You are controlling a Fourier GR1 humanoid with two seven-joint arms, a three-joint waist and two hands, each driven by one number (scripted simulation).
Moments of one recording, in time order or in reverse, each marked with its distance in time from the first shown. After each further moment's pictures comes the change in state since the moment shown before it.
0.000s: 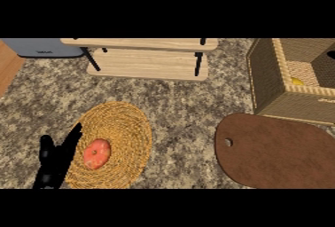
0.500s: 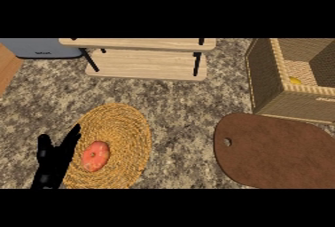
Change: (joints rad) left arm 0.006 -0.003 0.012 -0.015 0.007 -0.004 0.034; right arm 0.057 -0.089 -0.139 -0.001 -0.148 0.000 -0.031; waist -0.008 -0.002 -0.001
